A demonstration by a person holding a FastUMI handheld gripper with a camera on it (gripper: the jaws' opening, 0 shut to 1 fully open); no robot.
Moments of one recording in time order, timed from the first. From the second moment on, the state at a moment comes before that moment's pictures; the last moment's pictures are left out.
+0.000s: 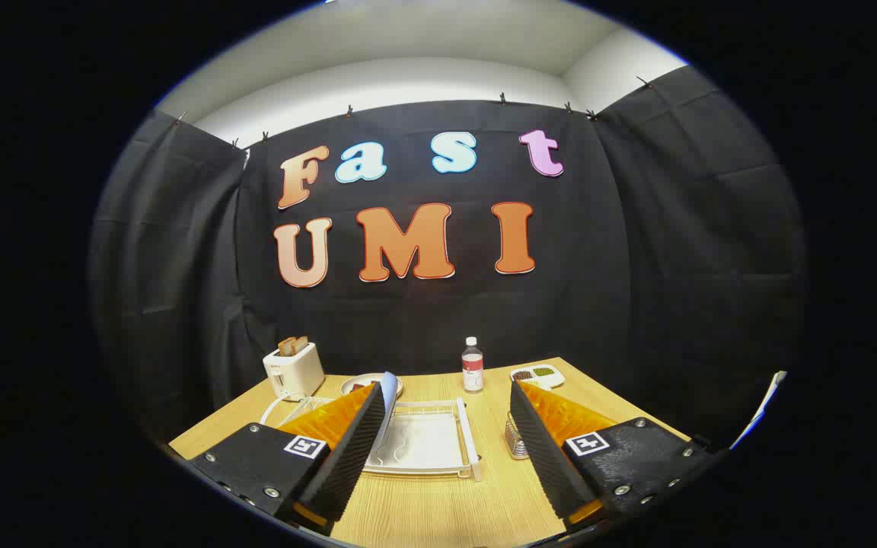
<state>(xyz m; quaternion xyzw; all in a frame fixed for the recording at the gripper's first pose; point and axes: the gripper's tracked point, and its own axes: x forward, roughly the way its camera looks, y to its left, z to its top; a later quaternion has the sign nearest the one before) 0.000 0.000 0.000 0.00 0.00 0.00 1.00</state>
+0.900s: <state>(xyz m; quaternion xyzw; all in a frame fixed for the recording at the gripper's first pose) 0.121 0.080 -0.042 -0.03 0.09 0.07 0.99</state>
